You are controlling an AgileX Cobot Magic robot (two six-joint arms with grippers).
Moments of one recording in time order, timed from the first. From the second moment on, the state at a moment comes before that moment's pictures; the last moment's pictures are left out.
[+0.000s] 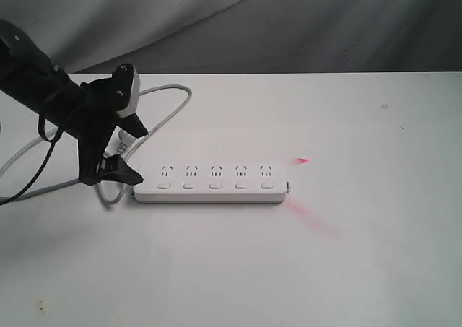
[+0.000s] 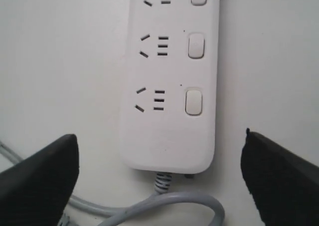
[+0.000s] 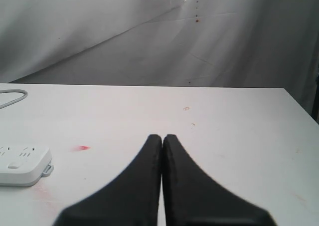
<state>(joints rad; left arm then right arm) -0.02 1.97 -1.30 -0.65 0.88 1.80 -0.14 0.01 0.00 0.15 0.21 -0.15</state>
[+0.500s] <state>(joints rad) -0.02 2.08 -1.31 -0.63 0.85 1.79 -0.14 0.01 0.00 0.15 0.21 -0.15</state>
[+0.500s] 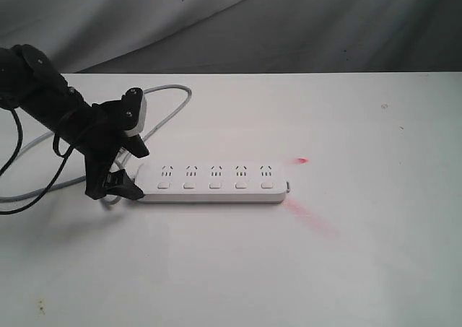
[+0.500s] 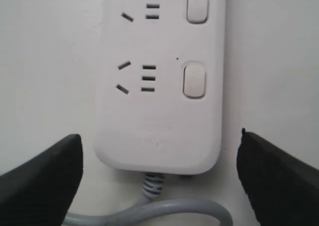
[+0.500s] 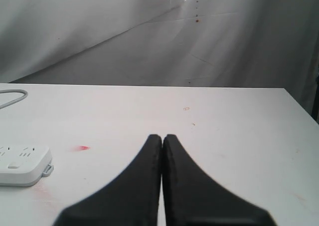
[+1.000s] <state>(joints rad) -0.02 2.12 -1.31 -0.66 0.80 1.81 -0.14 0.01 0.00 0.15 0.21 -0.15</state>
